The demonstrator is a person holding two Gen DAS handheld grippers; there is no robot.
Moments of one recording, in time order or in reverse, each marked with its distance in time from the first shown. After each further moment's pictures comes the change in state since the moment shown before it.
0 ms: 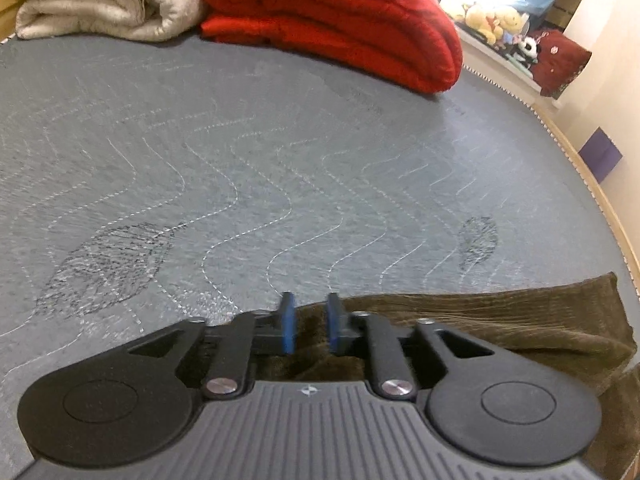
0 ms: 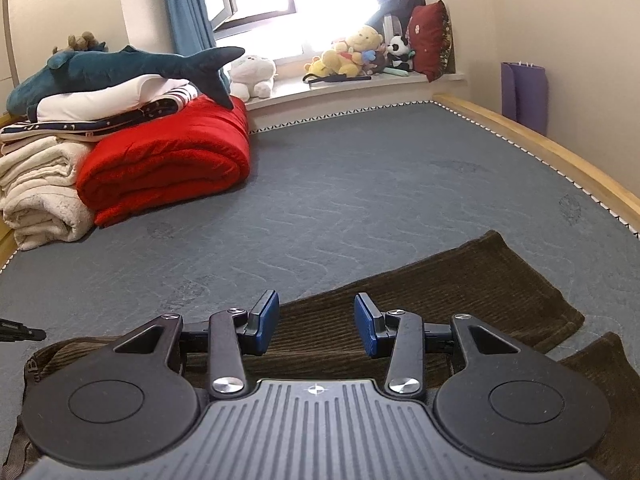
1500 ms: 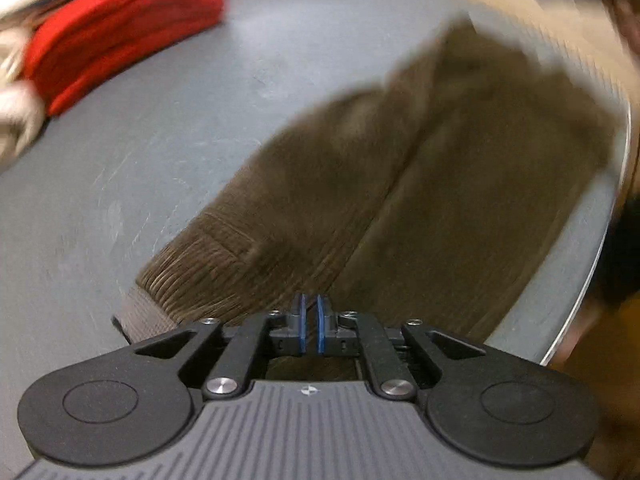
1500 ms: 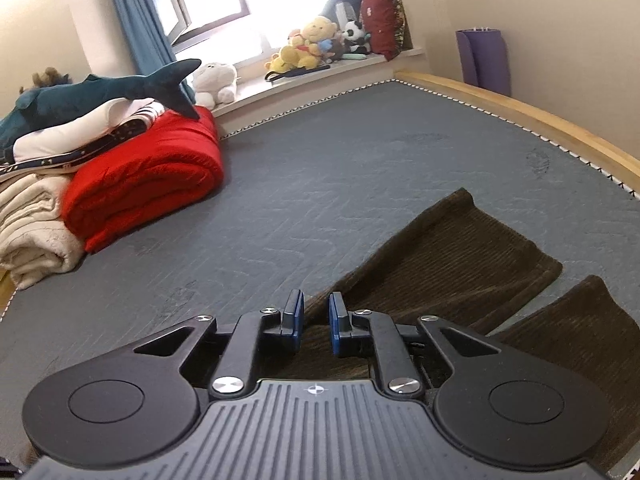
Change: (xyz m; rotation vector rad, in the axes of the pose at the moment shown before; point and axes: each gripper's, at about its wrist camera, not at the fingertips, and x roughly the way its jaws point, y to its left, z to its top) left arm -0.134 -0.128 -0.198 0.610 0.090 -0.052; right arm -0.022 -0.031 -0.011 0.159 0.017 -0.021
